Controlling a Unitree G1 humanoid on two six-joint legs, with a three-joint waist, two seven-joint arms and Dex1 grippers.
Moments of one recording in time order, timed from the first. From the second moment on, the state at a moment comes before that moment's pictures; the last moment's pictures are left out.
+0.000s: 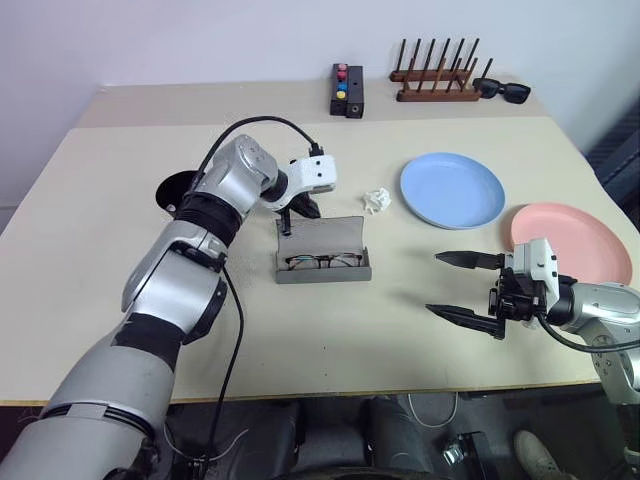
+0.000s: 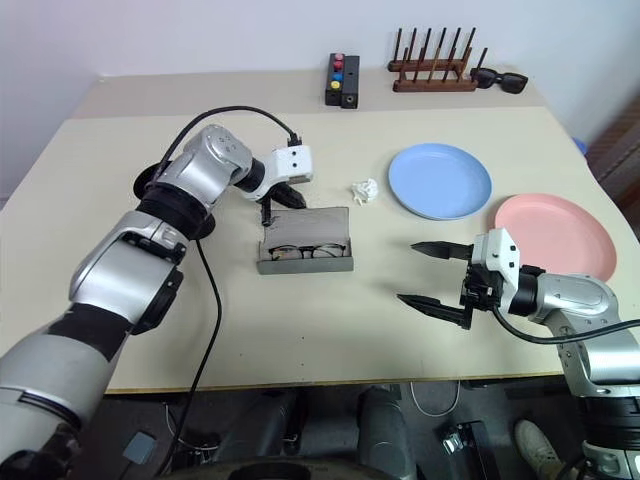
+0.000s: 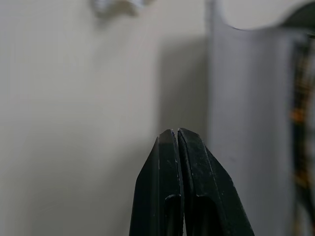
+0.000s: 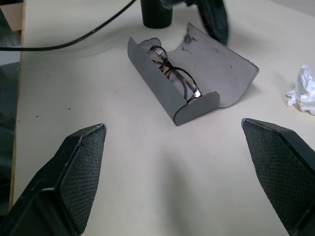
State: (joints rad) left arm -1.28 0.32 -0.42 0.97 0.27 0.20 -1.27; right arm -0.05 -0.80 -0.20 -0.15 0.54 0.19 1.23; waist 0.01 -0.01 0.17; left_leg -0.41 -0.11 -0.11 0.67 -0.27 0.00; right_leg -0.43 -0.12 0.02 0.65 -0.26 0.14
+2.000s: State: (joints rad) left arm -1.05 0.49 -0.48 0.10 0.00 0.71 -1.50; right arm -0.06 -0.80 -0.19 -0.12 0.53 0.17 1.23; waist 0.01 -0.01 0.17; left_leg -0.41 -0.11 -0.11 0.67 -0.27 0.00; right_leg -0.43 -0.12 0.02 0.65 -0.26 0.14
